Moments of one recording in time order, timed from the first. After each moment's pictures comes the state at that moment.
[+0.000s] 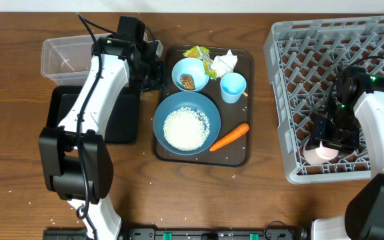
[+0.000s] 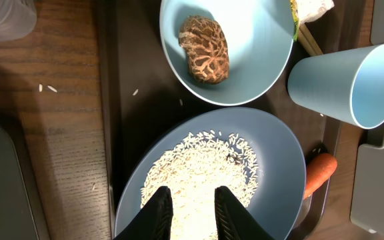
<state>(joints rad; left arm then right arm) -0.16 1.93 1.65 -1.02 0.38 -0.19 -0.15 1.64 1.29 -1.44 0.02 0.13</state>
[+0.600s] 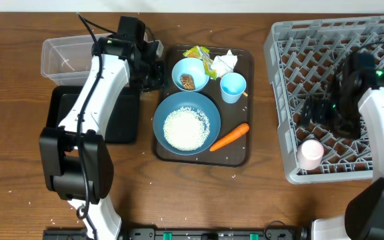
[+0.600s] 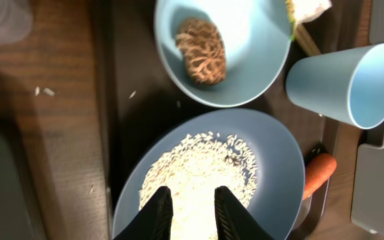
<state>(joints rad) -0.17 1.93 1.65 -1.00 0.38 -0.19 -0.15 1.64 1.41 -1.32 -0.10 0.14</state>
